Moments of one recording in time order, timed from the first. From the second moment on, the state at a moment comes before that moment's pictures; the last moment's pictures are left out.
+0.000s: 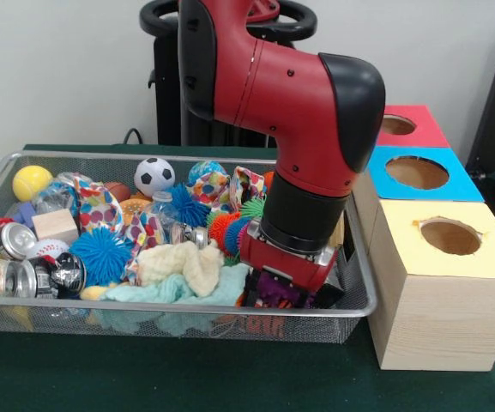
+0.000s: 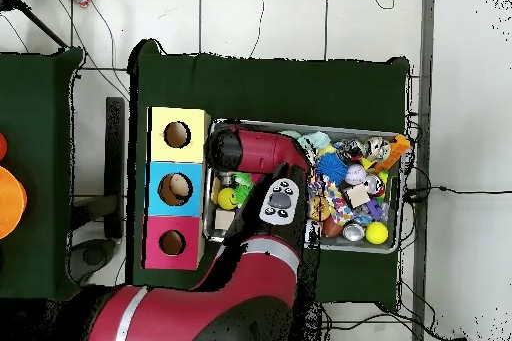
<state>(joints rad) 0.02 -0.21 -0.28 1.25 0.11 0.40 2.02</state>
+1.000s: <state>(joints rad) -0.01 -0.22 -0.24 1.26 0.11 0.38 2.02</state>
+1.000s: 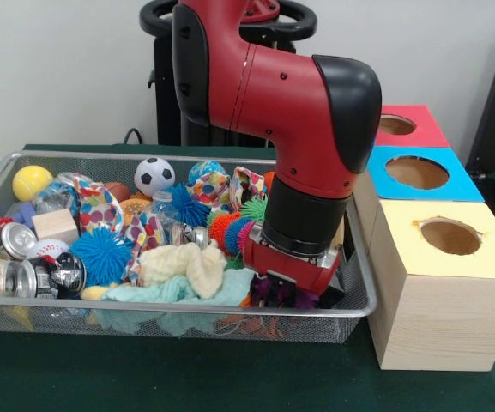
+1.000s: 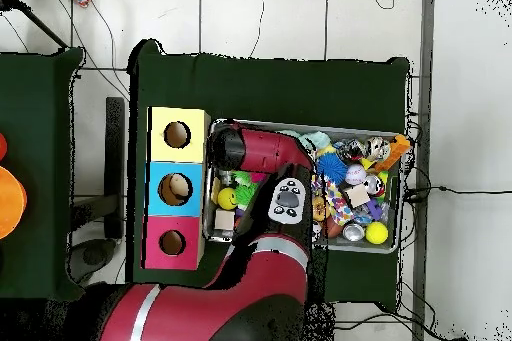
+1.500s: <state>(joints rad) -0.01 -0.27 -0.21 1.32 0.11 0.35 2.02</state>
